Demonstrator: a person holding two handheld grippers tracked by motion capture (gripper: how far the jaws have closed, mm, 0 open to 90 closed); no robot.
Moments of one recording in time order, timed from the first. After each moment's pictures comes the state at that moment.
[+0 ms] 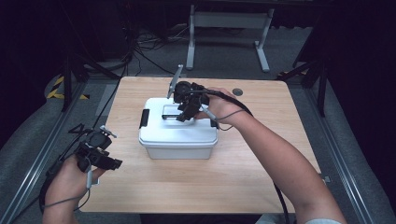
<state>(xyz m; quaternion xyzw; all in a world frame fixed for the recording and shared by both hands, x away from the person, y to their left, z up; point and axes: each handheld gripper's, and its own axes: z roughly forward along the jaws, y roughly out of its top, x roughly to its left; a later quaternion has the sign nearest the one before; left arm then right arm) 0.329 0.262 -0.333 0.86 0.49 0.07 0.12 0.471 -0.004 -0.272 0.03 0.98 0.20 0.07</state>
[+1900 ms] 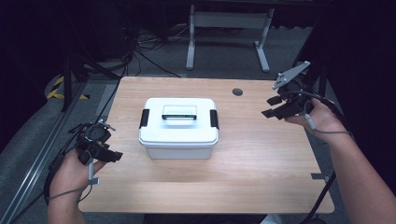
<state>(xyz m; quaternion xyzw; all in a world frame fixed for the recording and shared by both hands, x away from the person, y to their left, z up) 0.343 0.269 -0.332 0.85 0.50 0.09 0.15 0.435 -0.252 -0.243 0.24 0.93 0.25 0.14</state>
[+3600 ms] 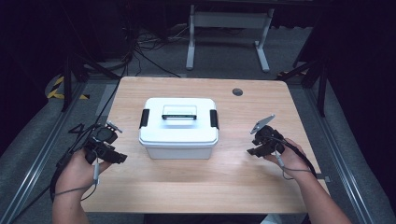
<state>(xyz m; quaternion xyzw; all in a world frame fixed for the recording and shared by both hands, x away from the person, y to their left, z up) 0.351 0.258 -0.345 0.86 0.49 0.06 0.13 0.424 -0.238 -0.423 0.29 0.93 0.20 0.09</state>
